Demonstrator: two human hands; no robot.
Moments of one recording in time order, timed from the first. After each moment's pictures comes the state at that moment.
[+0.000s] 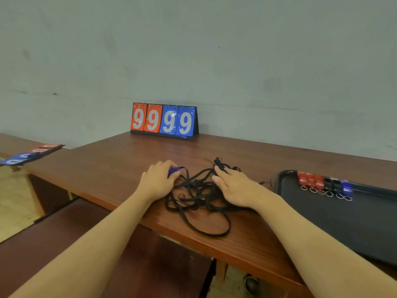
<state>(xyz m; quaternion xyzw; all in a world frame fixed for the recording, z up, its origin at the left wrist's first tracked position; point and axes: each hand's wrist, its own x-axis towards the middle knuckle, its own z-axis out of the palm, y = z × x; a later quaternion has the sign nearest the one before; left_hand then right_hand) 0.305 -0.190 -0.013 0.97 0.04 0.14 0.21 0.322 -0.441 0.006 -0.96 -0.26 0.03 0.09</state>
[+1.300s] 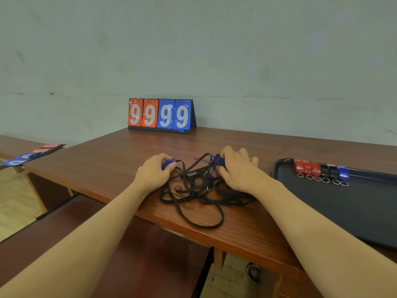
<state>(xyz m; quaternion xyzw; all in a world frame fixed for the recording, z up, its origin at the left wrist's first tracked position) 0.298 -0.193 -0.009 0.95 0.06 0.14 0.29 0.305 -0.447 0.021 -0.96 -0.21 -0.11 0.15</state>
